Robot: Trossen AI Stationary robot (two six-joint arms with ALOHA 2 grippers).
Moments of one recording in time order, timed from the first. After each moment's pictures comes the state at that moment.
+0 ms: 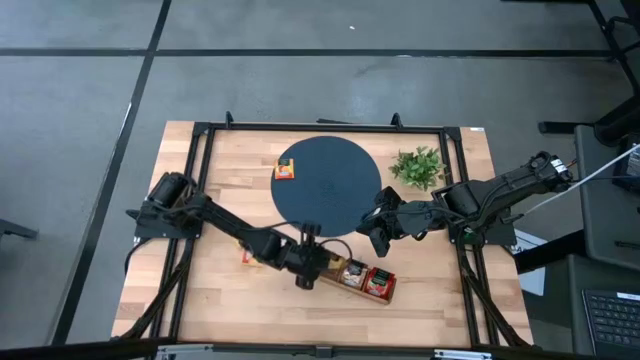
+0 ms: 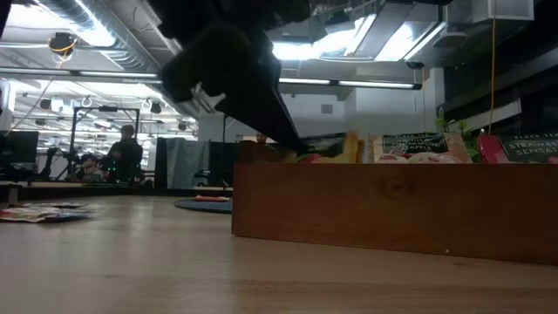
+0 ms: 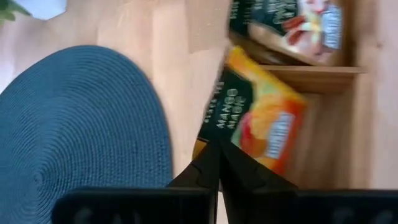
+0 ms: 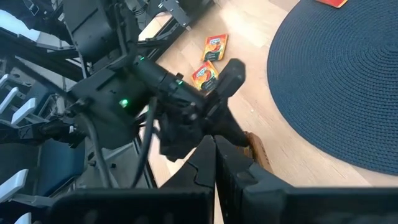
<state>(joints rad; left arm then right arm) -0.38 1.89 1.24 -0.29 -0.48 -0.04 0.38 1.31 1.26 -0.58 0.30 1.01</state>
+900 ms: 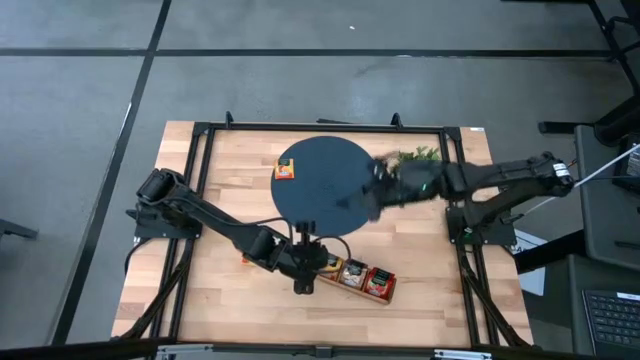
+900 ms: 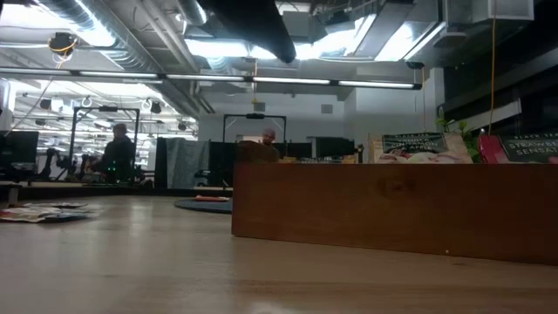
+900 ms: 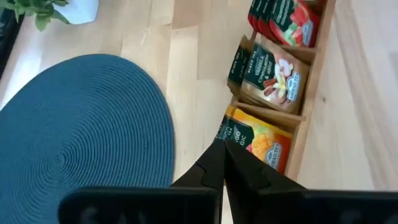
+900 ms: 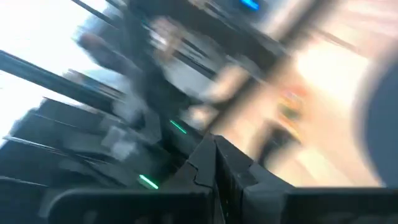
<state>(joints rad) -0.43 1.80 1.42 -0.56 -0.48 -0.23 0.15 1.31 1.26 -0.18 0.03 0.99</state>
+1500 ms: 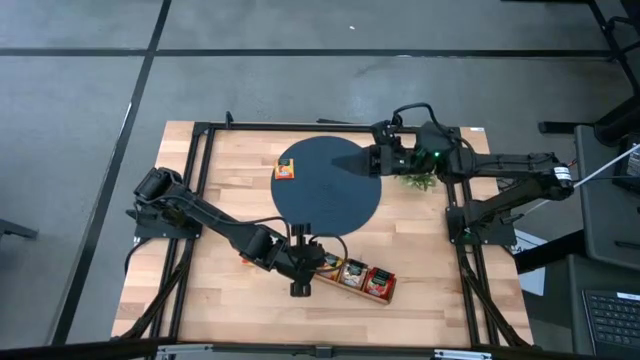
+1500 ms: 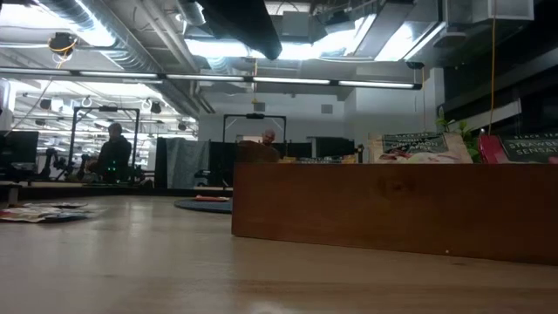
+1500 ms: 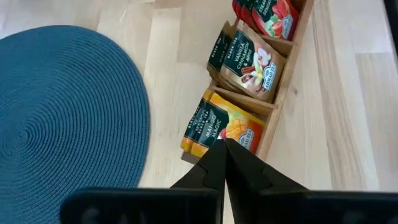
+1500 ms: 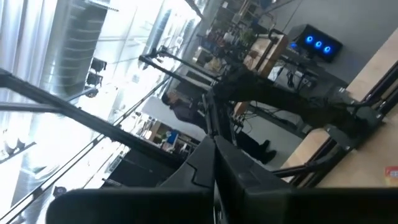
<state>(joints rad) -0.43 1.78 1.42 -0.60 -0.38 -0.35 -0.04 1.31 1.26 0.19 -0.12 1.12</state>
